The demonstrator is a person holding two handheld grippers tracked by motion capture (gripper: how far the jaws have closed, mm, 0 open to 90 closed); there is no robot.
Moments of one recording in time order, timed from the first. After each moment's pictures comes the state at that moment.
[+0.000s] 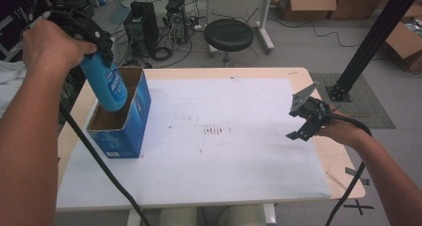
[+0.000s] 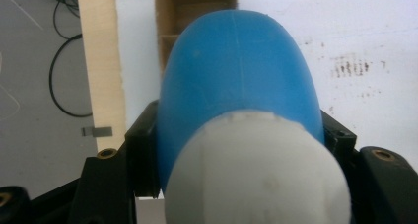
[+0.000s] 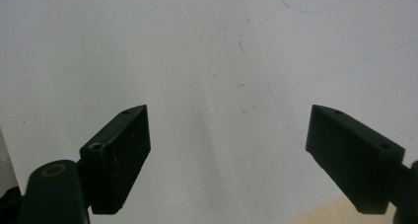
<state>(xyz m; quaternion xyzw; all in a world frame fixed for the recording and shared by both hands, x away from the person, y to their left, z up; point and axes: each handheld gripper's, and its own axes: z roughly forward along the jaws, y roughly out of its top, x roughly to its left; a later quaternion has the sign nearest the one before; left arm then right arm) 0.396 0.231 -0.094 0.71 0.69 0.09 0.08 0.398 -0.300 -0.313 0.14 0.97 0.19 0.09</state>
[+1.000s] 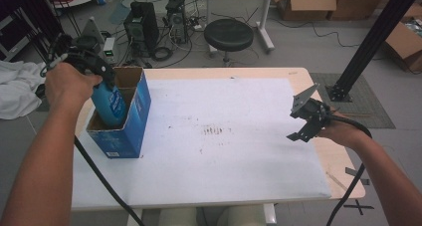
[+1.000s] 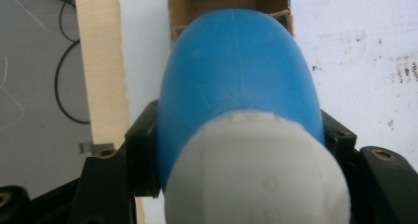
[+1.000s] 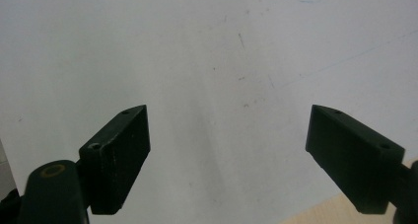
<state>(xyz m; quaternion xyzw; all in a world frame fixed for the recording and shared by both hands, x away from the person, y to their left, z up) 0.409 0.251 -0.187 0.72 0.68 0.10 0.07 0.397 -0.304 -0.319 0.15 0.97 0.19 0.09</state>
